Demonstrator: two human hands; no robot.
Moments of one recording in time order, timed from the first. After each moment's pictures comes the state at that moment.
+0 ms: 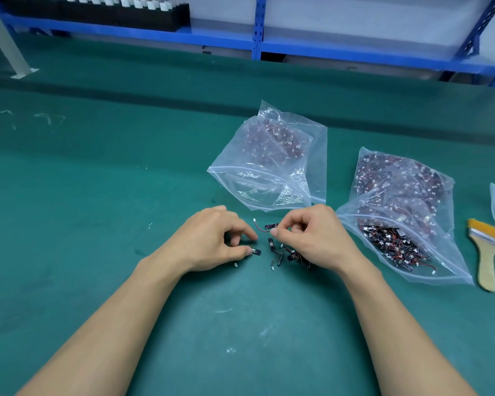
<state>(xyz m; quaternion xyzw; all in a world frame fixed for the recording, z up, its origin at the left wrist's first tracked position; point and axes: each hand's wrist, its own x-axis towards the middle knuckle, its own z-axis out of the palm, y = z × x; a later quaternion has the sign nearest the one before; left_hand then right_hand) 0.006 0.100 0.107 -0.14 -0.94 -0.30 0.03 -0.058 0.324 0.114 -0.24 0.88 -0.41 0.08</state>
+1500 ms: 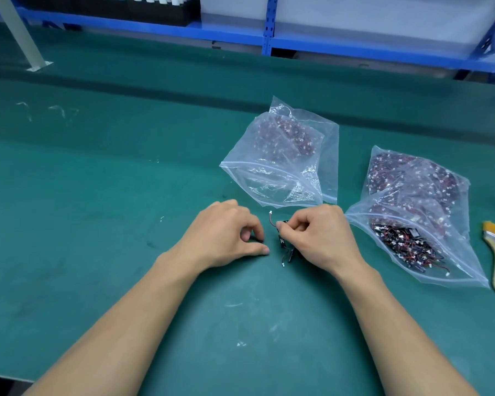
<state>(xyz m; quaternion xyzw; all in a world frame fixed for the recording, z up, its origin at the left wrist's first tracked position) 0.009 0.110 0.112 -0.10 -0.96 -0.23 0.06 -0.051 0.309 0.108 -0.23 0.91 -0.34 -0.04</state>
